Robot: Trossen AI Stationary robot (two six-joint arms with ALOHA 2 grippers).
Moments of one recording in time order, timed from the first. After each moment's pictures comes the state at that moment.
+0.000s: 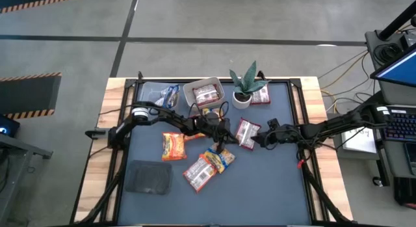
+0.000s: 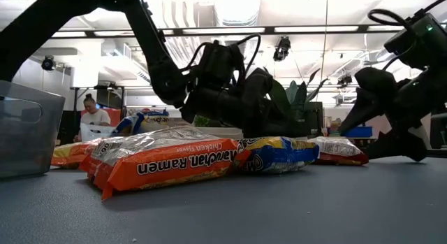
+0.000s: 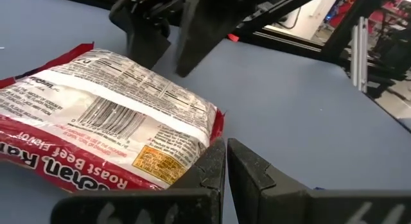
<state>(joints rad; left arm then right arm) 0.13 2.25 1.17 0.76 0.39 -0.18 0.06 0.94 0.04 0.28 0.23 1.13</state>
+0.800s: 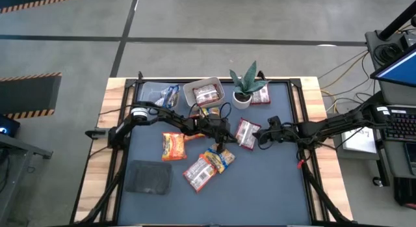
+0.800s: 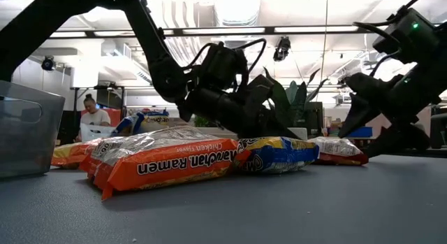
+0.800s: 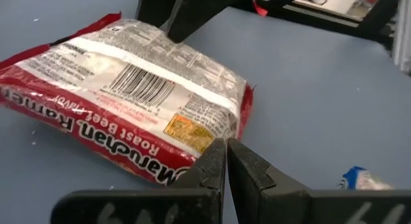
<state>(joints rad) 0.13 2.25 1.17 0.63 0.30 -0.14 0.05 0.94 0.16 -0.01 0.35 1.16</state>
